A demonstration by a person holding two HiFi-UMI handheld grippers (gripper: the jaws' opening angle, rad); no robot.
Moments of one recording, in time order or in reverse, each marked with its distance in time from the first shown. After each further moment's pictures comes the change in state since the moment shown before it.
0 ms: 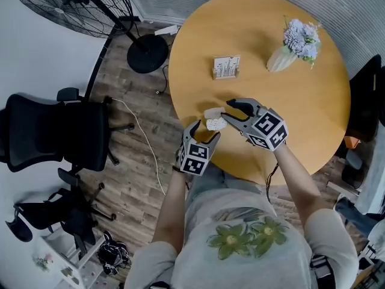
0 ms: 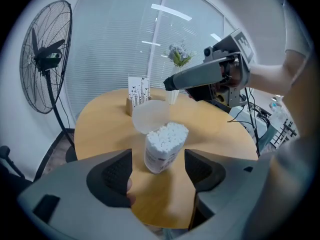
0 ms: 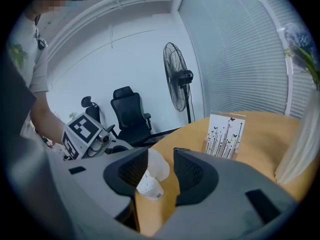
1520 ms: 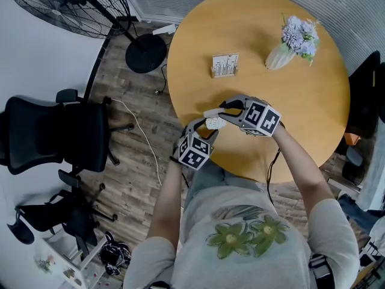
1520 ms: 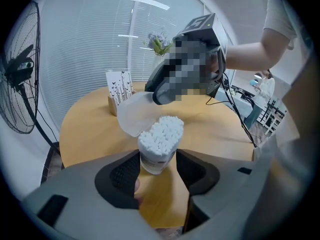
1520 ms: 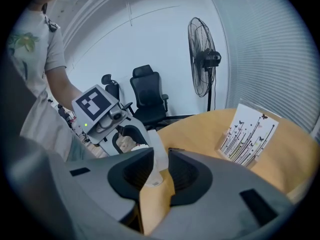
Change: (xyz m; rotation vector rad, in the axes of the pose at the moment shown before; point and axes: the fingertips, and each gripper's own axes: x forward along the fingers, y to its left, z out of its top) left arm 0.015 -0.009 -0.005 0.212 0.090 -0.121; right arm 0.027 0.008 -0.035 -0.194 0.231 0.200
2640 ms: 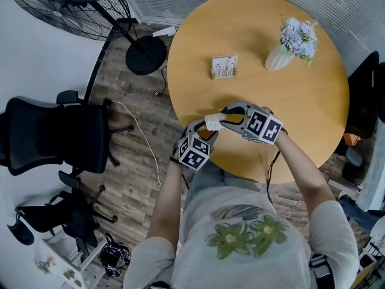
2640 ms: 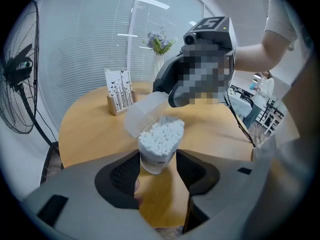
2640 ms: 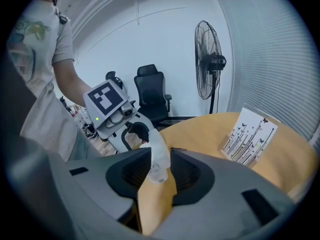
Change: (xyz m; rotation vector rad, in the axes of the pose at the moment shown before) left arm 0.001 -0.002 -0.001 0.001 0.010 -0.008; right arm -0.007 0.019 -0.004 -0.068 -0.010 -0.004
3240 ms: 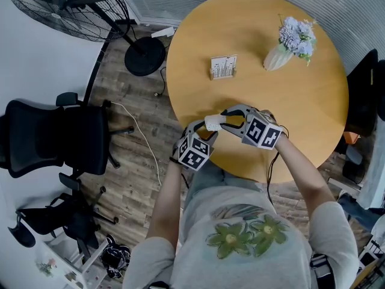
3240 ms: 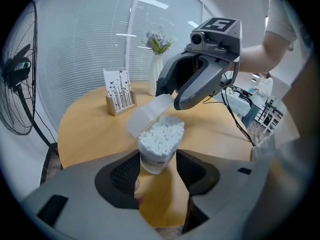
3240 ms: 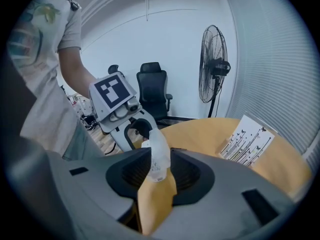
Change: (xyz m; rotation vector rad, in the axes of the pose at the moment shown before) left arm -0.001 0.000 0.000 0.009 0.001 -0.014; right arm -0.001 0.007 0.002 -0.098 0.017 -0.049
